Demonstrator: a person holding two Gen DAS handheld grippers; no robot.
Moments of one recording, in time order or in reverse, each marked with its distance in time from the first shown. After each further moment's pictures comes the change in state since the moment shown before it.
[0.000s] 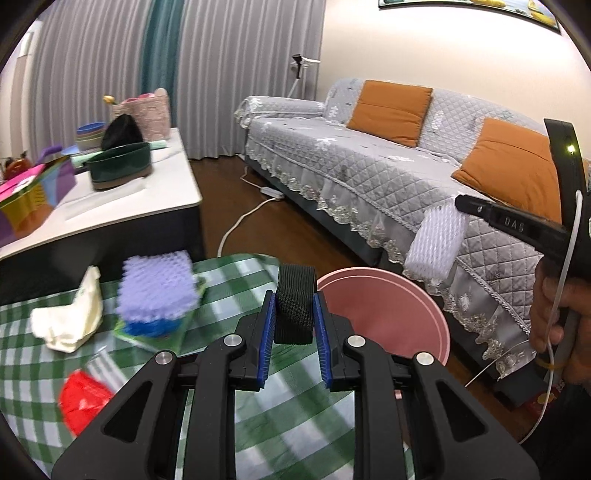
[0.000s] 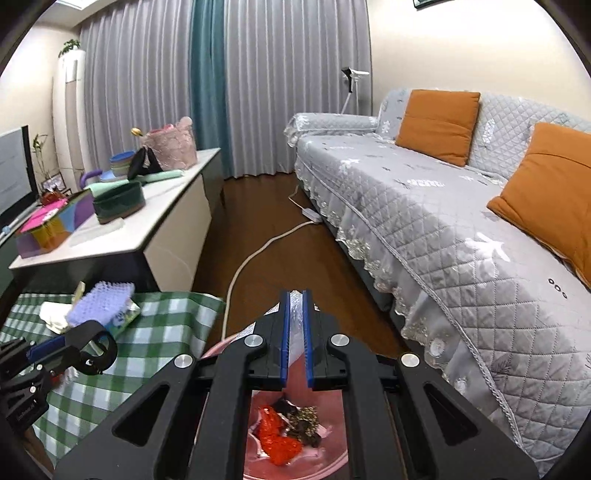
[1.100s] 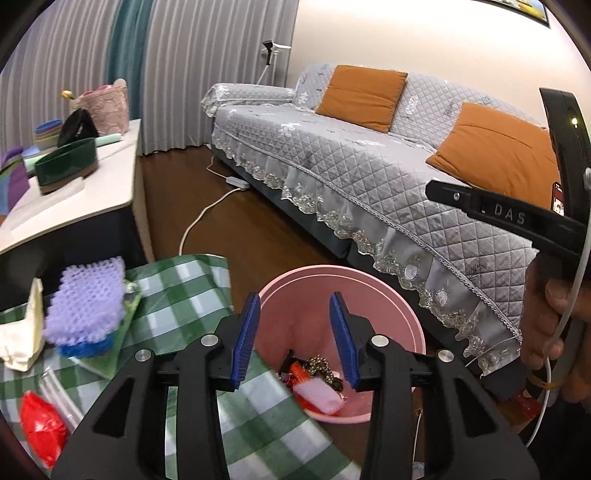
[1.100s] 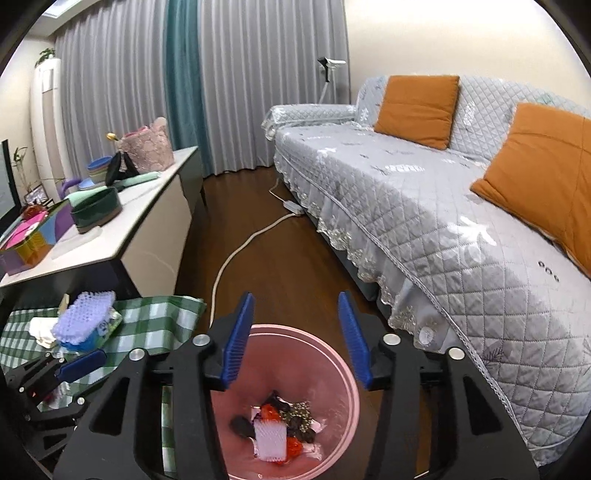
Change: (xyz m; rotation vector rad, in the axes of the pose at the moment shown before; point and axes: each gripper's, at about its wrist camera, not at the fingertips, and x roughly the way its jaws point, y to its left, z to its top) left arm 0.035 -0.032 0.009 0.028 0.048 -0.098; right arm 0.004 -0.011 0.007 0.053 0.019 -0.042
